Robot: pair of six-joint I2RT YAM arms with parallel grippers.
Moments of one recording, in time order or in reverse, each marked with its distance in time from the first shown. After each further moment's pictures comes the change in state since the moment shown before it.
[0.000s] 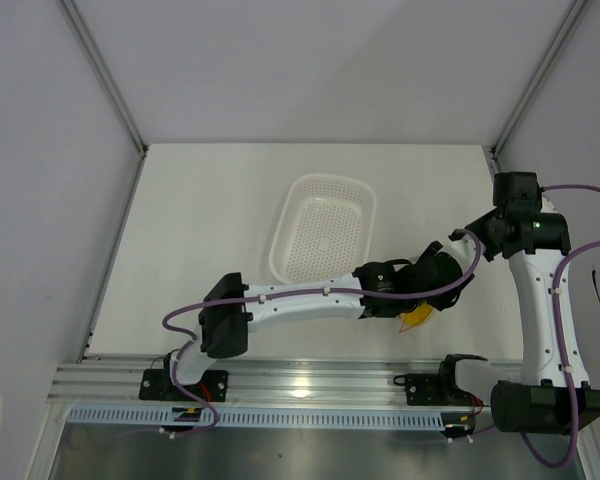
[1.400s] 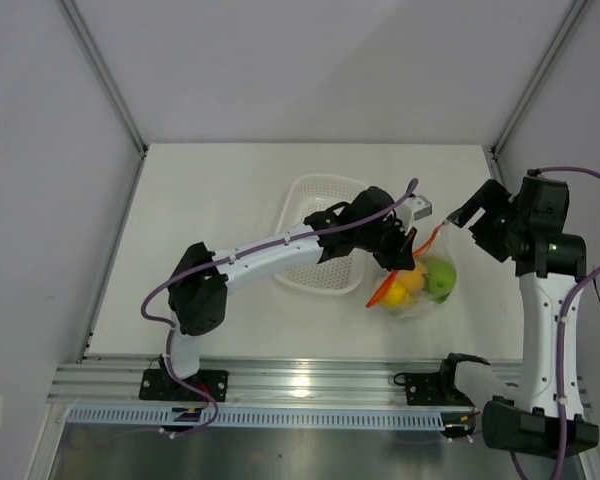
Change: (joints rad) left arm 0.324 -0.142 -0.249 0.084 0.770 0.002; right arm -0.107 -0.082 -0.005 0.131 -0.297 -0.351
